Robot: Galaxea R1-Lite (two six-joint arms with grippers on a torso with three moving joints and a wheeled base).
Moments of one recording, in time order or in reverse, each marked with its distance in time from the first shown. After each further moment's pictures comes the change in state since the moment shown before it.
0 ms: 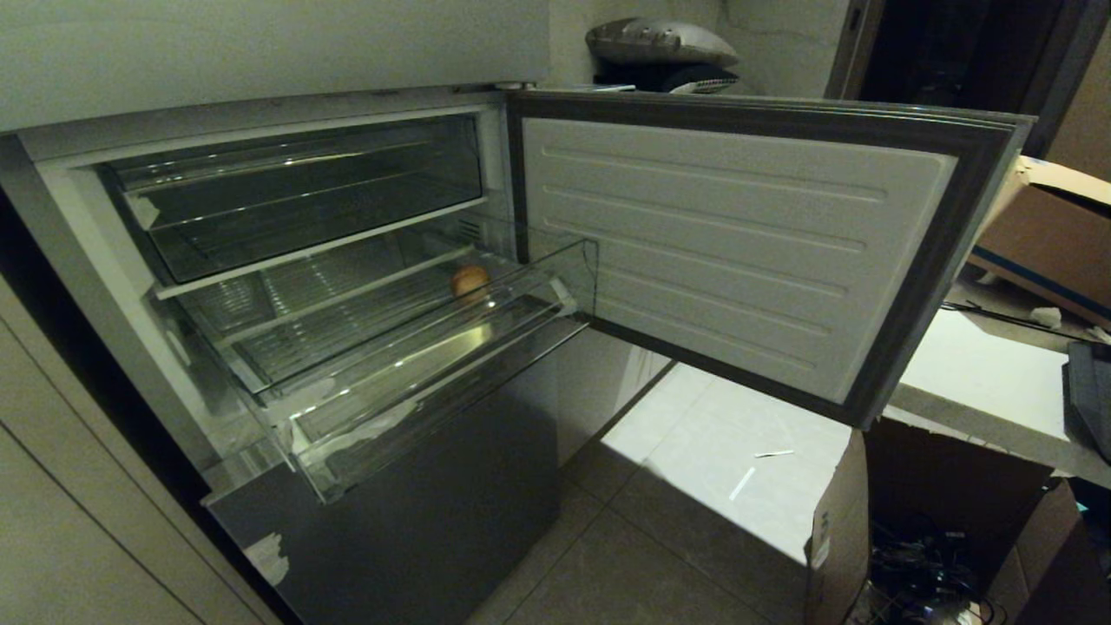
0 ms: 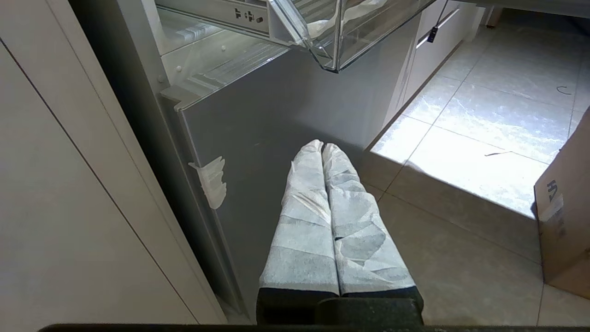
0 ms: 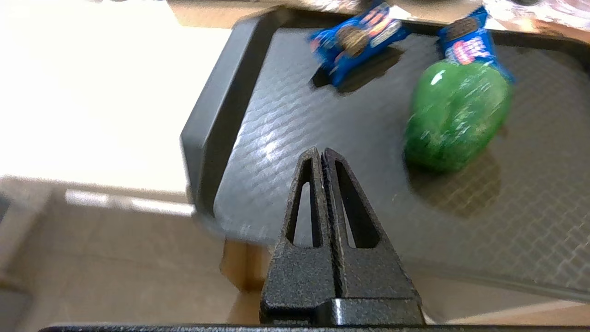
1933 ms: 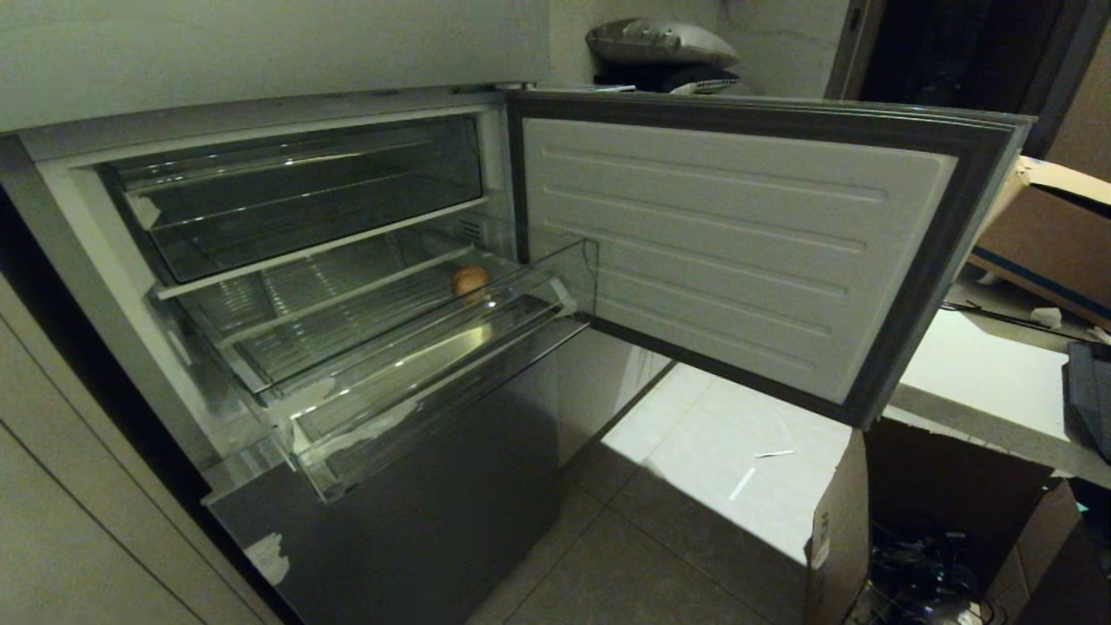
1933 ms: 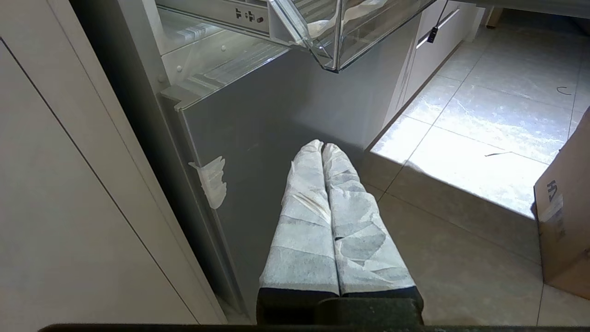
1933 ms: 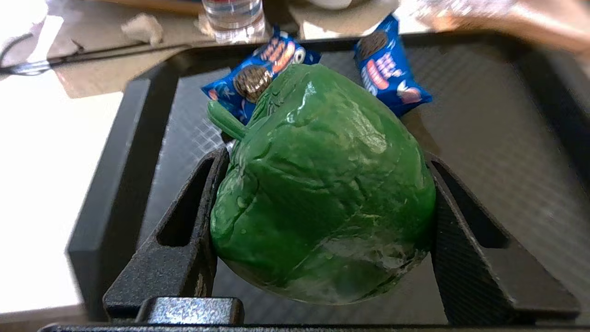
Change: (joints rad) left arm 0.000 0.000 0.000 0.000 0.000 0.000; right arm -0.087 0.248 -0.237 0.002 -0.091 0.112
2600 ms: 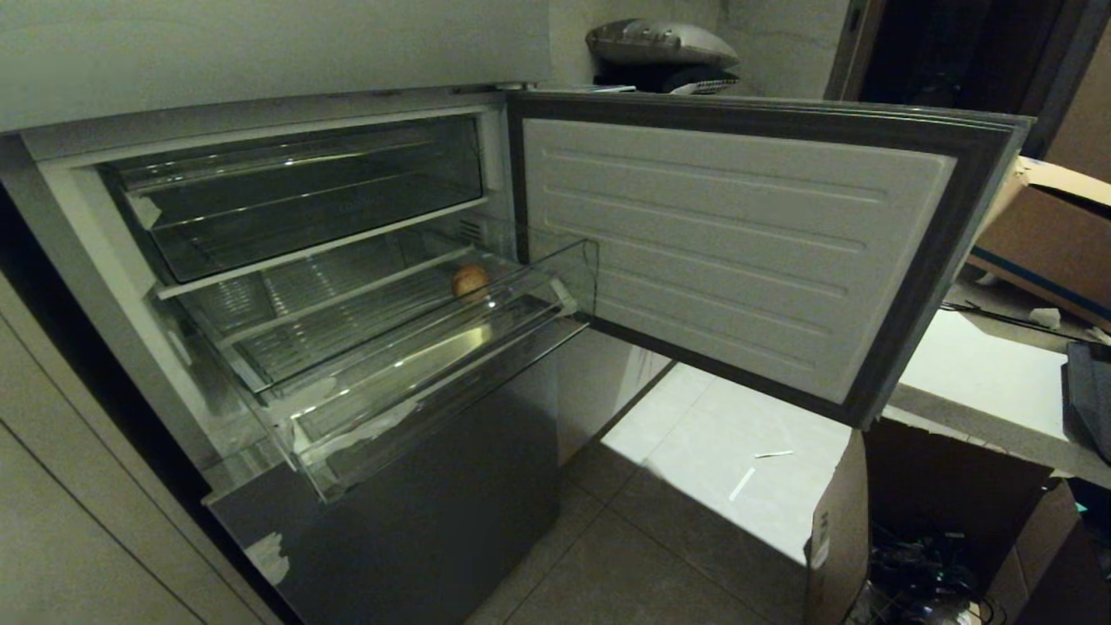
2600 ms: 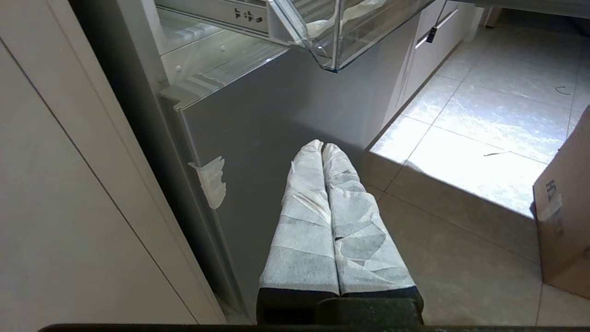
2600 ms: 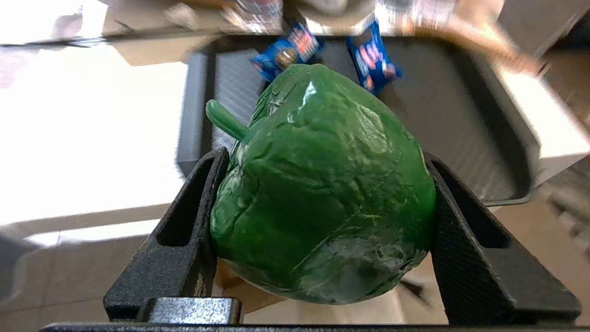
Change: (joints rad) left arm 0.000 0.000 0.000 0.000 0.000 0.000; right arm 0.382 -0.429 -0.072 0.523 -0.480 0.039
